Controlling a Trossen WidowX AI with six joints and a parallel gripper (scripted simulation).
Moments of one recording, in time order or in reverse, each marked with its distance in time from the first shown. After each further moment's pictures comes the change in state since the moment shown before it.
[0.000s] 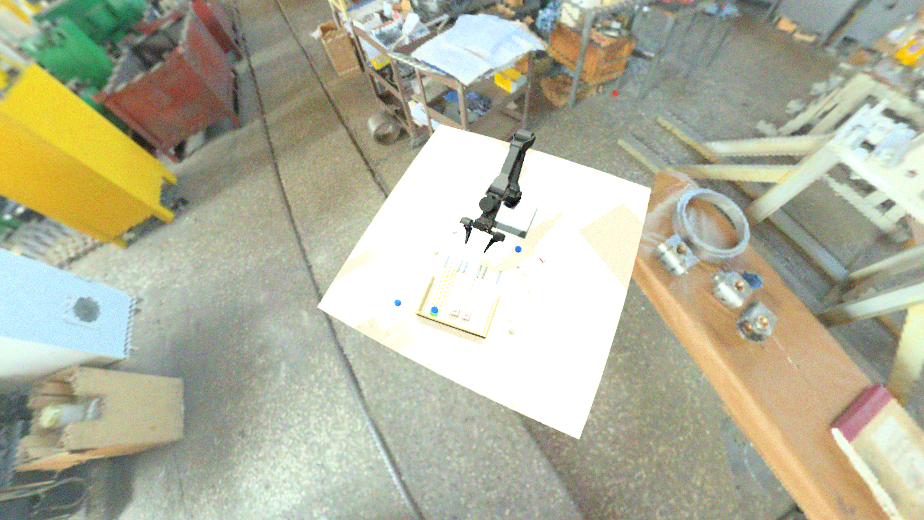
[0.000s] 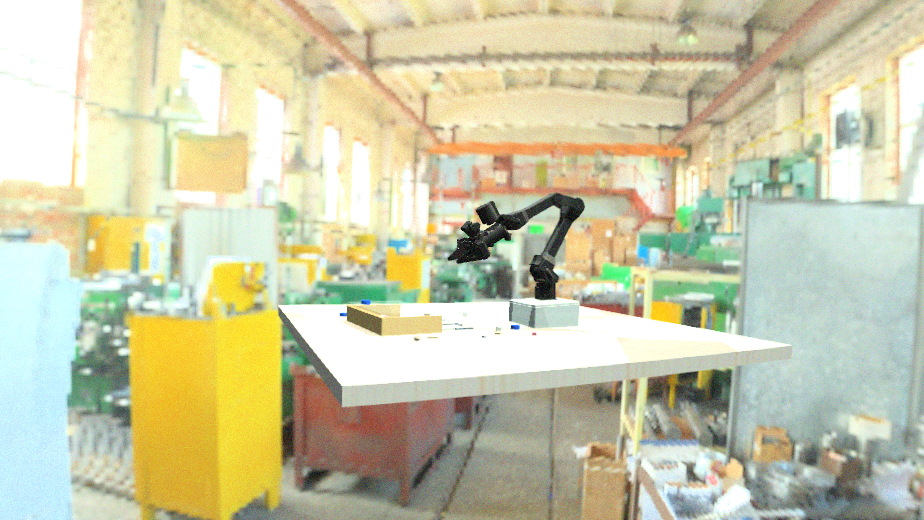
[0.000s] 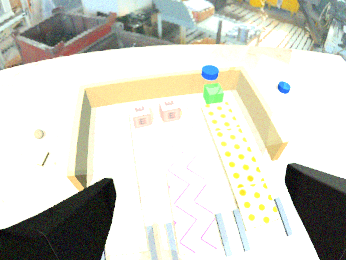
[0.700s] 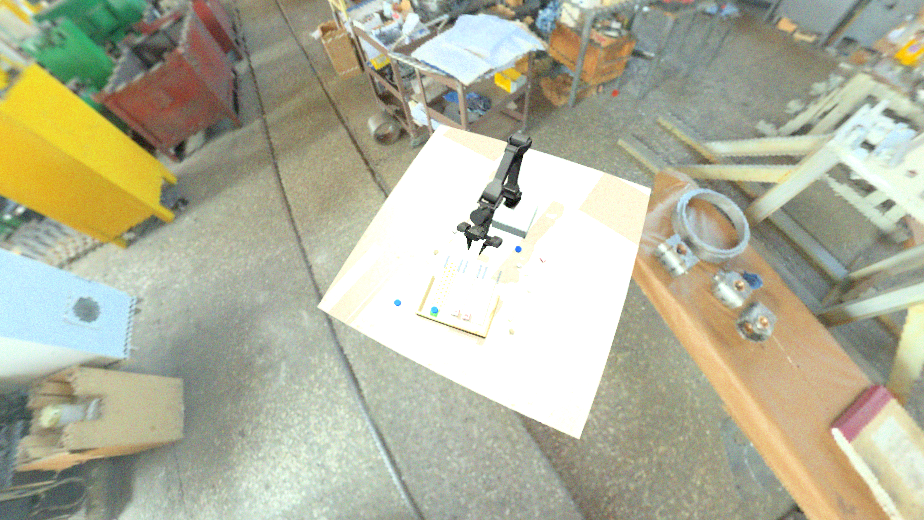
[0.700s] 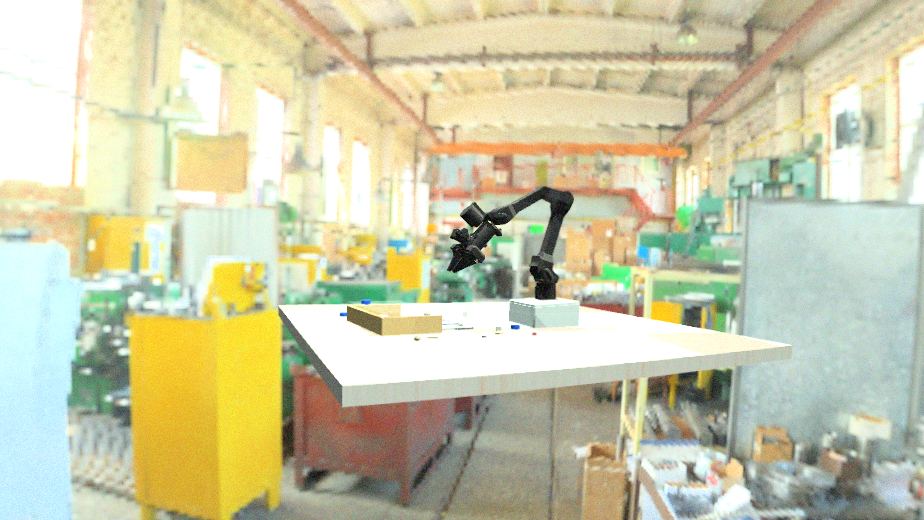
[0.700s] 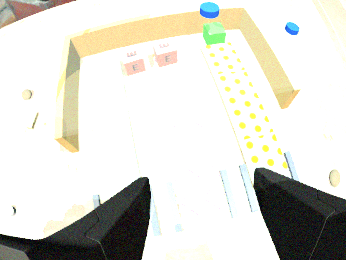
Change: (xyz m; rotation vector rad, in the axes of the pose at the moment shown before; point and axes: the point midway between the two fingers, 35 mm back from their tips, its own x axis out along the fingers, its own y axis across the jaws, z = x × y) arm 0.024 -0.003 -0.020 0.042 0.265 0.024
